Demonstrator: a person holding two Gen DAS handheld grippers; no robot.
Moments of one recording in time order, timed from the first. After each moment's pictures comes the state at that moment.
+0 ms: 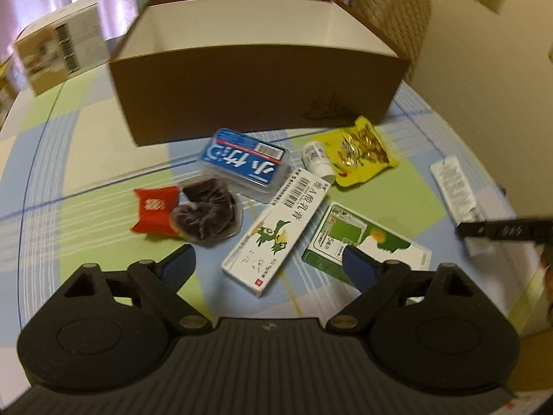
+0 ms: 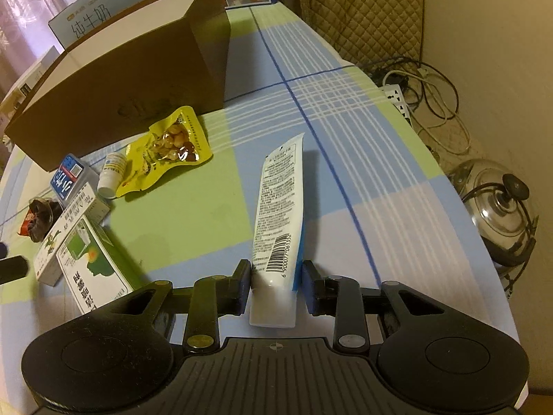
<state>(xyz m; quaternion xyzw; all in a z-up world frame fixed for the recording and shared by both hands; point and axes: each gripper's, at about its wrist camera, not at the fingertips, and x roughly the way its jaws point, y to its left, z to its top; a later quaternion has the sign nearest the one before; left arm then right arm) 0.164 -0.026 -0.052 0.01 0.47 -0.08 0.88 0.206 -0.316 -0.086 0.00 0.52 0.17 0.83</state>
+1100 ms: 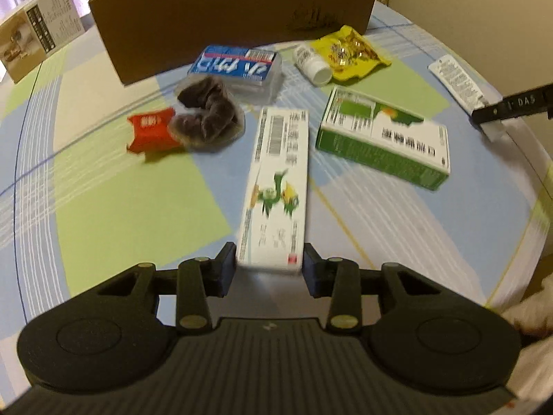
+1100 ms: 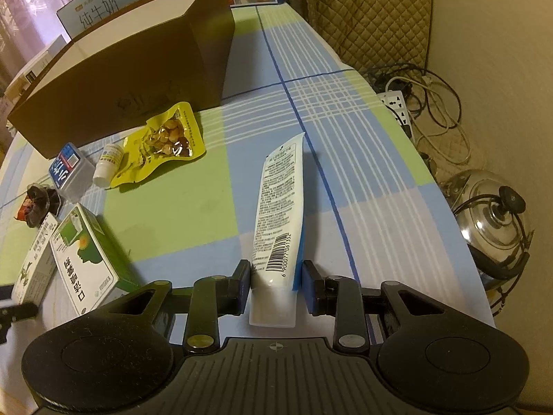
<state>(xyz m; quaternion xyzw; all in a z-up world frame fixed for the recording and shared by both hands) 0.122 -0.012 -0.092 0.07 0.52 -0.12 0.84 0.208 -0.323 -0.086 -0.02 0.52 0.18 0.84</state>
